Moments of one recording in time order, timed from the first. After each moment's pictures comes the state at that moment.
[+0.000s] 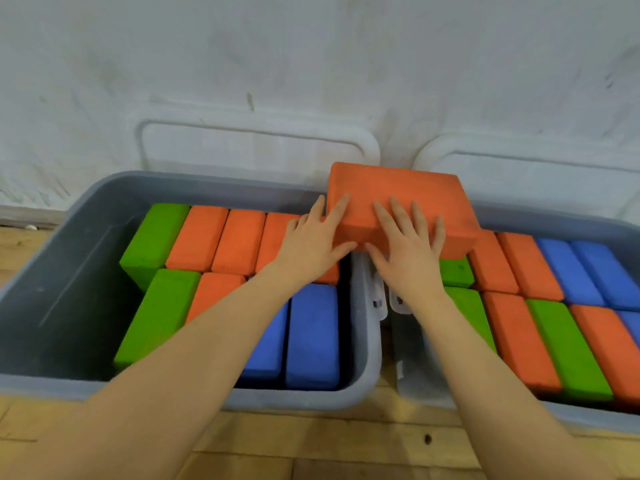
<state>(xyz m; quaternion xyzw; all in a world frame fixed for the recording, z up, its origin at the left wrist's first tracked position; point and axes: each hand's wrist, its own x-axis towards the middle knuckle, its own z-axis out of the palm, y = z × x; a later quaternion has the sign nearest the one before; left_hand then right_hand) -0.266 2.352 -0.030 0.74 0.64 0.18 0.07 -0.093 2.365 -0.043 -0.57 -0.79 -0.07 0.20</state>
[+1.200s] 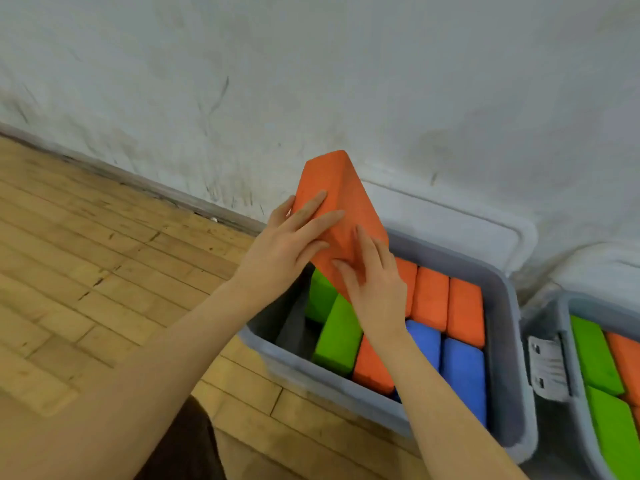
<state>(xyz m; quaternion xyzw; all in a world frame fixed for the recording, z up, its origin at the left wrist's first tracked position) -0.547 2.182 0.086 0.70 0.63 0.33 -0.10 -0.388 2.241 0.042 -0.38 -0.81 0.12 0.42</state>
